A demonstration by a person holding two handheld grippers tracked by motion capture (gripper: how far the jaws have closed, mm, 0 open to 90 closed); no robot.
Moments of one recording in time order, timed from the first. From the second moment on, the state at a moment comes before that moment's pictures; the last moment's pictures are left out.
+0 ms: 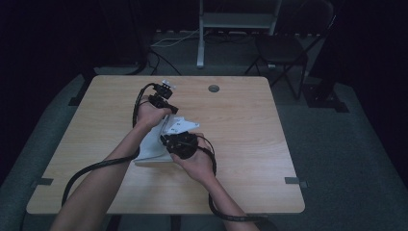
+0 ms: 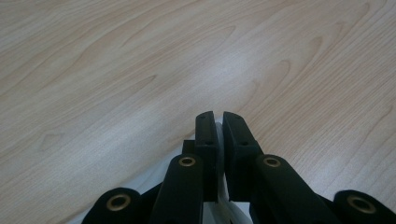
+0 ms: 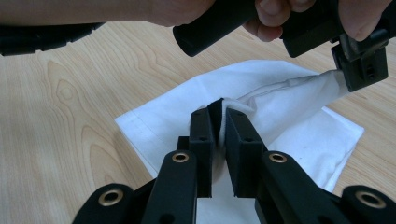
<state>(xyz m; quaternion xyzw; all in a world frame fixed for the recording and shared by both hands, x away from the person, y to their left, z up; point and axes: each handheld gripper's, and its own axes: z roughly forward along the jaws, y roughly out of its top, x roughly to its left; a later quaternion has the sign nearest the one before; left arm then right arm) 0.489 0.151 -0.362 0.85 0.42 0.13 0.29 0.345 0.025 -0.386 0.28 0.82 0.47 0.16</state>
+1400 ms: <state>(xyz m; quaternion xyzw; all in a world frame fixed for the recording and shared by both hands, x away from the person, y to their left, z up) 0.490 0.144 -0.372 0.85 0.42 0.12 0.28 0.344 0.020 -0.396 0.28 0.82 0.47 0.15</state>
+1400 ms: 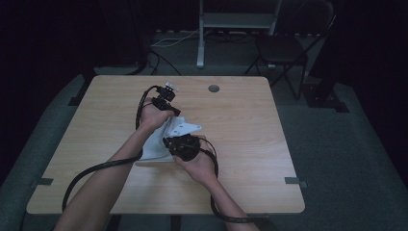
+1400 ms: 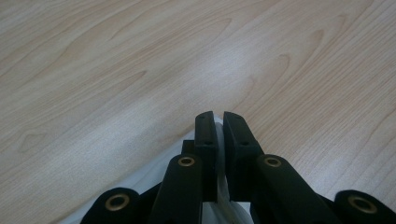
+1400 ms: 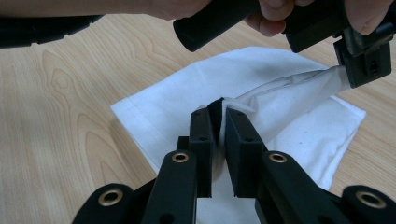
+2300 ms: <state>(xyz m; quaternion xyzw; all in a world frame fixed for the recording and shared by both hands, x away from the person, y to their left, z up) 0.489 0.139 -0.377 0.85 0.42 0.12 0.28 0.344 0.015 -0.402 0.29 0.83 0.46 0.15</state>
